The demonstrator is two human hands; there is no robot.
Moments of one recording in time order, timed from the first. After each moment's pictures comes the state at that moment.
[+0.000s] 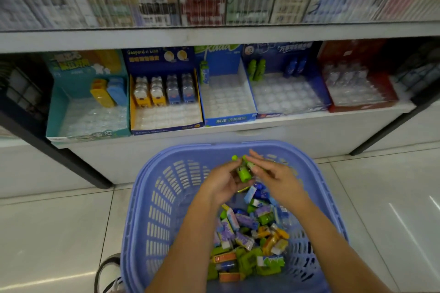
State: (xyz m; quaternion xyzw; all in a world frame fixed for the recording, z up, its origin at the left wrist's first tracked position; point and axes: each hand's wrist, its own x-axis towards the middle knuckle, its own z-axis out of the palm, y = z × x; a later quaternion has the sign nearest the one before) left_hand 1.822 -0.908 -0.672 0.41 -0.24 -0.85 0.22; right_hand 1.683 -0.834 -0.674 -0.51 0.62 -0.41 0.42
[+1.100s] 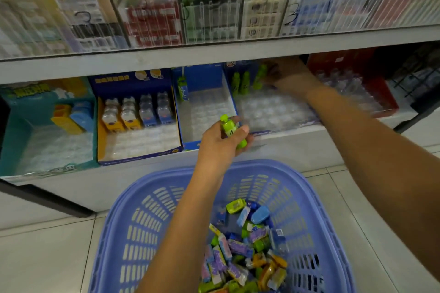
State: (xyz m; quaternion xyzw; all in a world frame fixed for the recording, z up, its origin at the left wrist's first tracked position) left_hand 1.776 -0.953 -0.576 0.39 -0.44 -0.72 0.37; right_hand 1.547 -1.030 -0.551 -0.64 0.70 -0.29 0.12
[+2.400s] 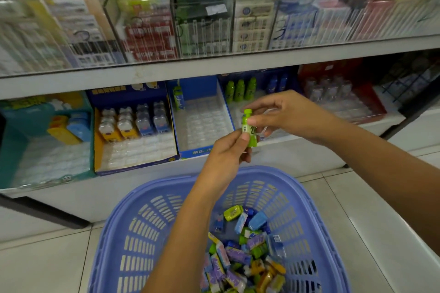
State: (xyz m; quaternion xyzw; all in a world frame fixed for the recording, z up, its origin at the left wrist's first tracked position) left_hand 1.768 -0.951 -0.584 0.32 -0.54 -0.71 0.32; right_hand 1.606 -0.935 -0.510 -0.58 0.62 -0.34 0.41
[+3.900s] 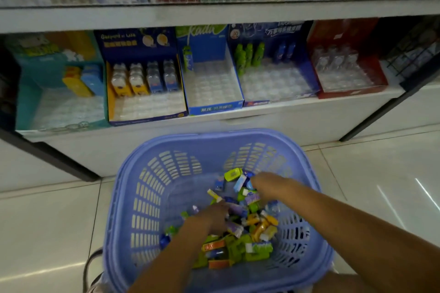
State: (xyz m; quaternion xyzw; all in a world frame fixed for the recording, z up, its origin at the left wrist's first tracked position) left_hand 1.843 -0.857 -0.776 0.37 -0.79 -0.42 -0.24; right_hand 1.669 -0.848 -0.699 -0.61 0.65 0.30 0.33
